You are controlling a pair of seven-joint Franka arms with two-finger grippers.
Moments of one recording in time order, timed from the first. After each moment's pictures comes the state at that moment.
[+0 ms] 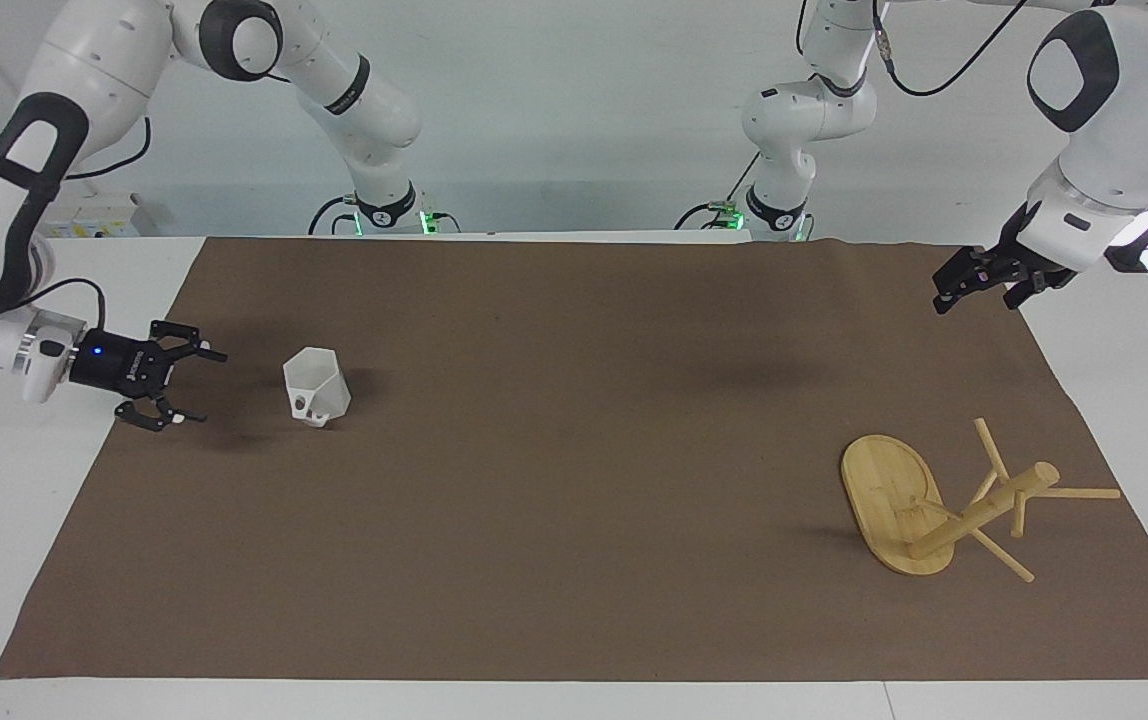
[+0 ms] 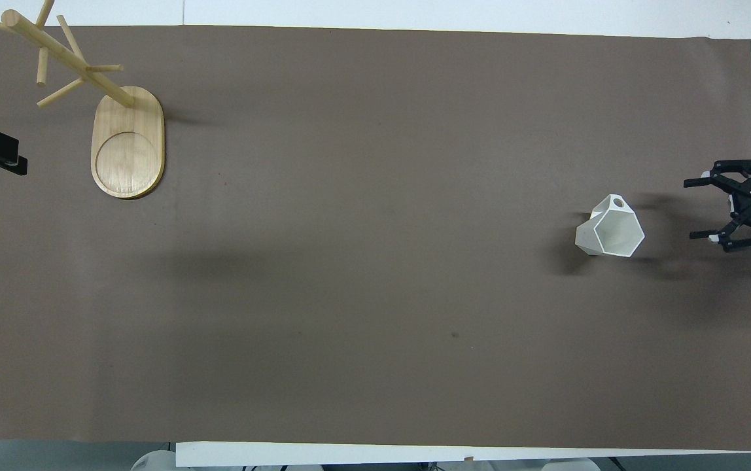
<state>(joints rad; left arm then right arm) 0.08 0.07 -0.14 -1.54 0.01 1.53 -0.02 -0.59 0.61 -0.05 -1.65 0.87 1.37 -2.29</state>
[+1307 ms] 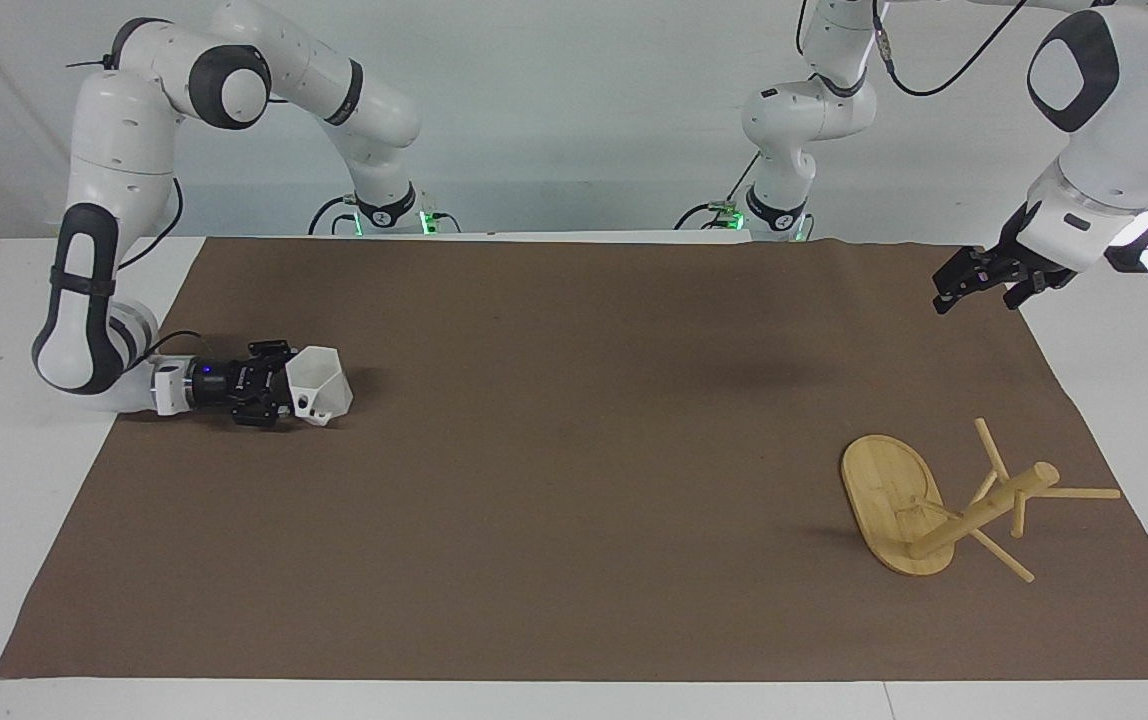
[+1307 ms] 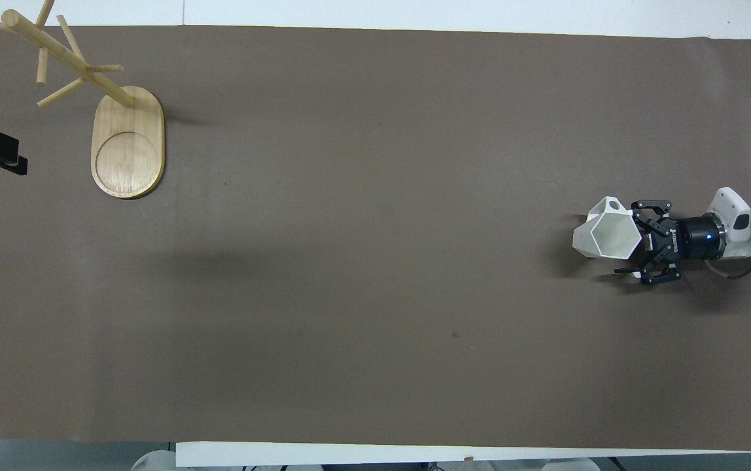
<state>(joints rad) 0.08 0.07 -0.14 -1.54 0.01 1.53 -0.02 -0.53 0.67 -0.03 -1.85 0.98 1.30 -2.67</state>
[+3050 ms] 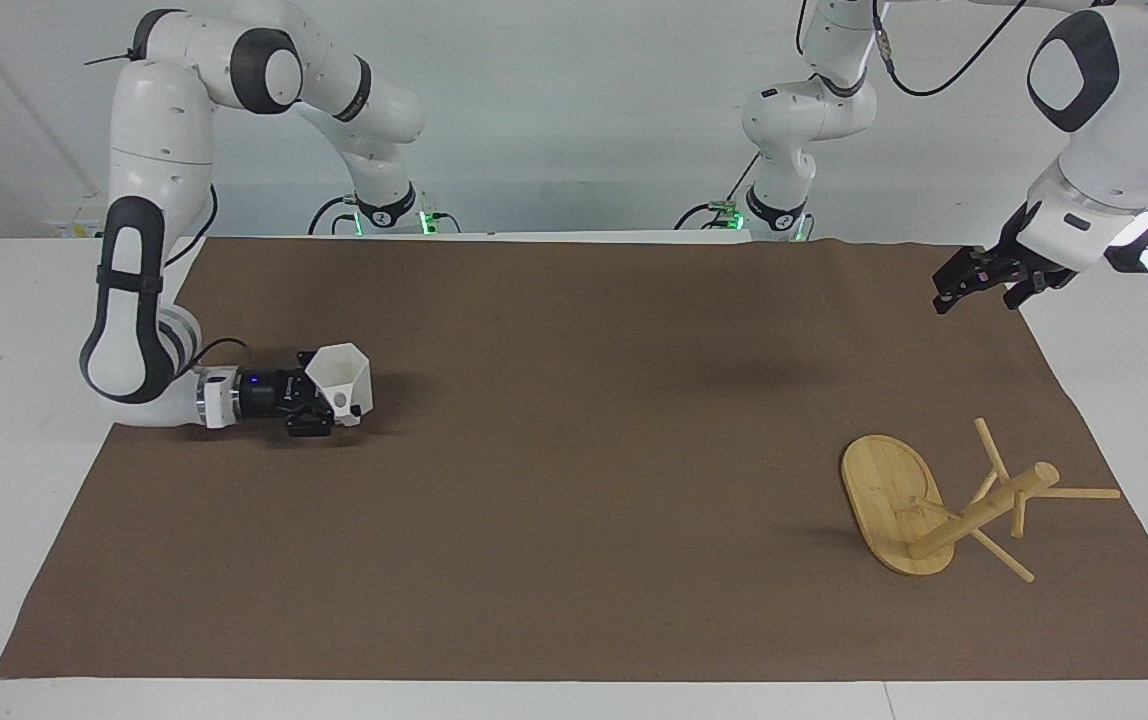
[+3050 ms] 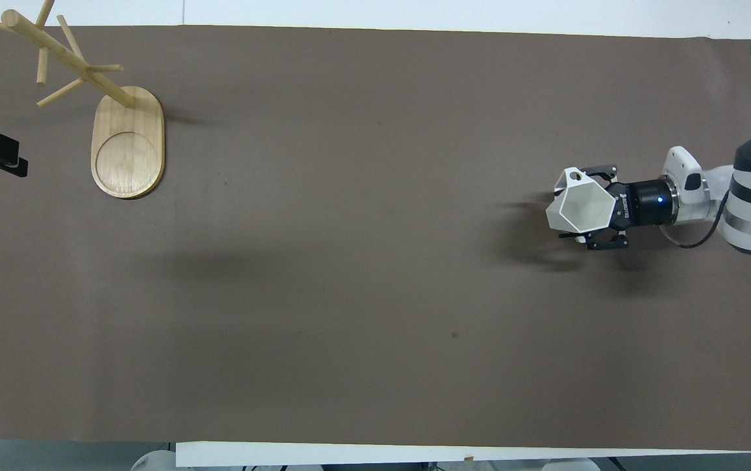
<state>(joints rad) 0.08 0.07 -0.14 -1.54 0.01 1.51 -0.02 -0.27 0.52 -0.03 -1.90 1.18 1.42 -2.50</state>
